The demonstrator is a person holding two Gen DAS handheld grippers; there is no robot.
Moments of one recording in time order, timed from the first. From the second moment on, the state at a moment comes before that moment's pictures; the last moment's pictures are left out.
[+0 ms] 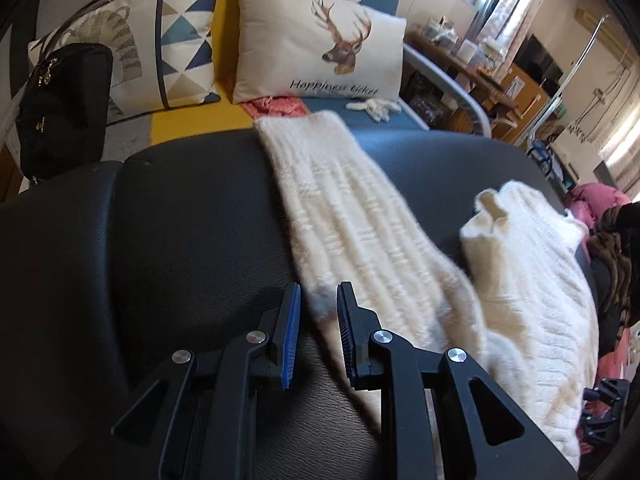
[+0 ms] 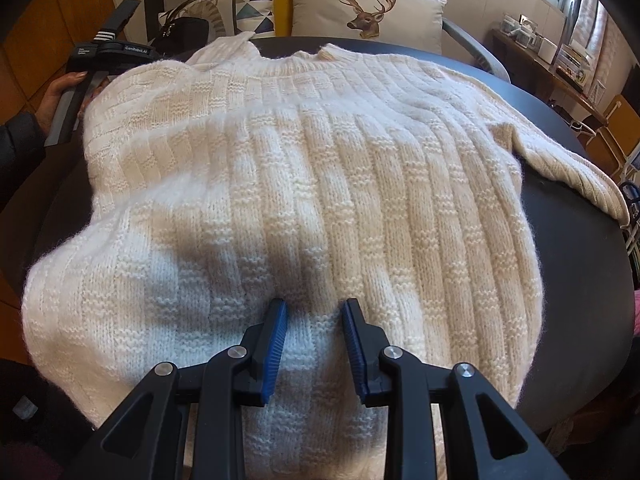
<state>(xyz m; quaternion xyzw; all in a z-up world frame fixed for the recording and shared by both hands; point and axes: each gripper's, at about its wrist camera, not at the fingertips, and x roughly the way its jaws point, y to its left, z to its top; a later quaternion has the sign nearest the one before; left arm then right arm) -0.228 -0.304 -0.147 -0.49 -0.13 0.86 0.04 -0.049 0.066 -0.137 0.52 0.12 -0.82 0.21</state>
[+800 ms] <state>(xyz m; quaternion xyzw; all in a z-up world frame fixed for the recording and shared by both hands) -0.179 -0.284 -0.092 -0.38 -0.12 0.91 -0.10 -0.040 0.063 -0.136 0.51 0.13 -0.82 0.20</state>
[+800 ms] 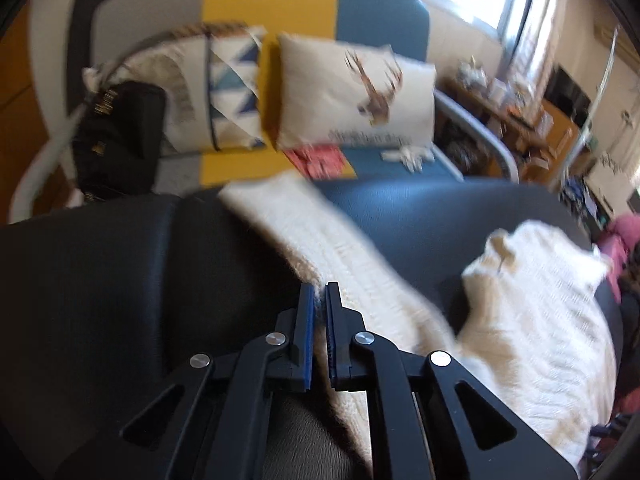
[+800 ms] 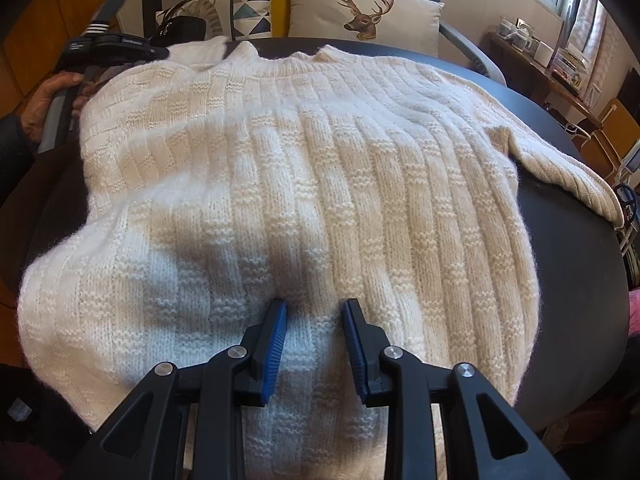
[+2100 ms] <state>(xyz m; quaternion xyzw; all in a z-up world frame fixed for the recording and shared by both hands) 0.153 -0.257 -0.142 -0.38 -0.34 0.82 -0.27 0.001 0.013 -0.084 0.46 0.14 -0.83 0.29</state>
